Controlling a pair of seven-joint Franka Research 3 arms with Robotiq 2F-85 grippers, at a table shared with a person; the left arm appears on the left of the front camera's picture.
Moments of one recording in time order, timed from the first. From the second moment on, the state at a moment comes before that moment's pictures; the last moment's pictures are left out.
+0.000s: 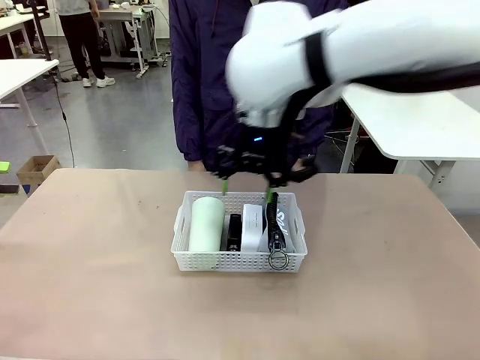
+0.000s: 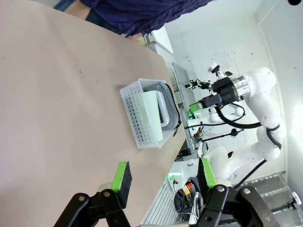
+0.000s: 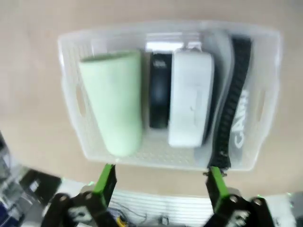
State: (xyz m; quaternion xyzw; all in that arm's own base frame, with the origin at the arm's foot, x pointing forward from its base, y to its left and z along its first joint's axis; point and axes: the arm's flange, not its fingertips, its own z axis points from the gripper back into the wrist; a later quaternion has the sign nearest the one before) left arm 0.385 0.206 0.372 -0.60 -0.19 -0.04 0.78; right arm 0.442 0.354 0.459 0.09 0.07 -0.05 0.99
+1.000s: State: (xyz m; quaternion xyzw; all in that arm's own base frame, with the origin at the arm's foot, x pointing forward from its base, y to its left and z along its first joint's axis) left arm 0.385 0.206 0.372 -0.60 -0.19 -0.04 0.78; right arm 0.365 -0.087 0.426 0.62 0.10 -0.20 0.75
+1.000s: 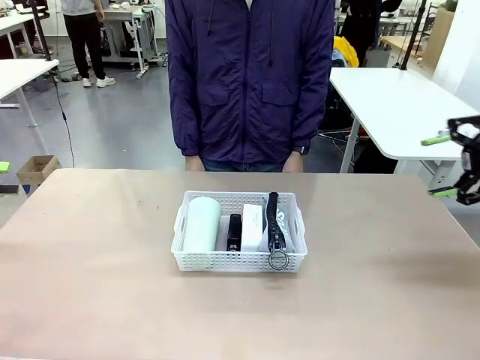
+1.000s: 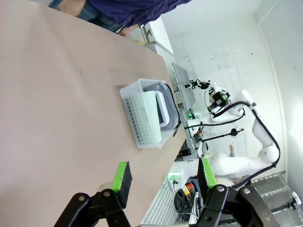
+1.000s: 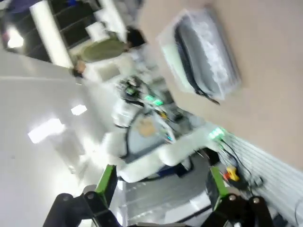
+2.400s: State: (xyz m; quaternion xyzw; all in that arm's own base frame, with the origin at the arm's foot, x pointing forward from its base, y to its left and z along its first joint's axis) left arm 0.385 0.206 0.372 -0.60 -0.19 -0.04 0.78; right arm 0.333 -0.100 0.386 0.65 -0.04 -0.11 0.75
